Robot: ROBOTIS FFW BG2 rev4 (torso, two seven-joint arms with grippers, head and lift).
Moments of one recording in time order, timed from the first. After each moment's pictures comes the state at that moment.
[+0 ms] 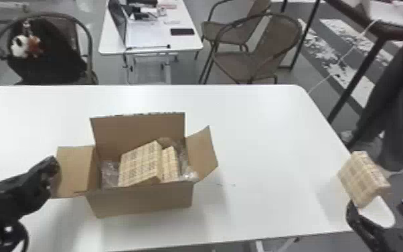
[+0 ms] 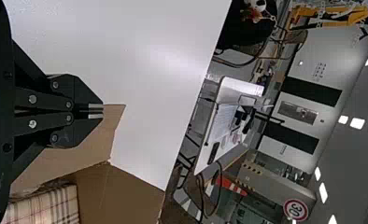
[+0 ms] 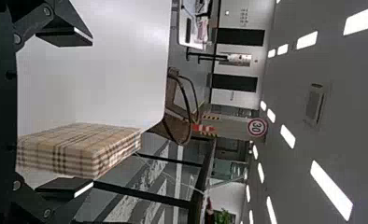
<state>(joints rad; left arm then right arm) 0.35 0.00 0.29 -2.27 0.44 0.76 -0.05 0.66 -0.08 -0.36 -1.97 -0.15 -0.14 0.17</state>
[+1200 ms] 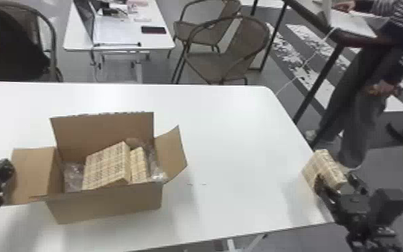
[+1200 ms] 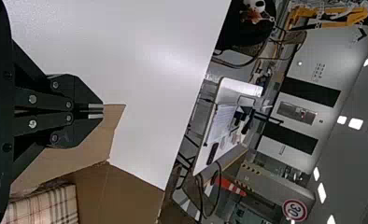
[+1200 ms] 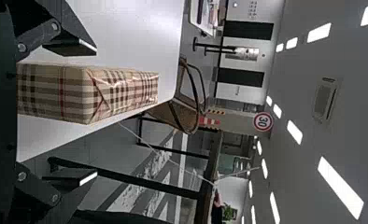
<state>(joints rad) 0.35 0.00 0.30 -2.27 0.44 0.76 -0.05 0.30 -0.13 -0.46 -1.57 -0.08 -0.19 0.30</state>
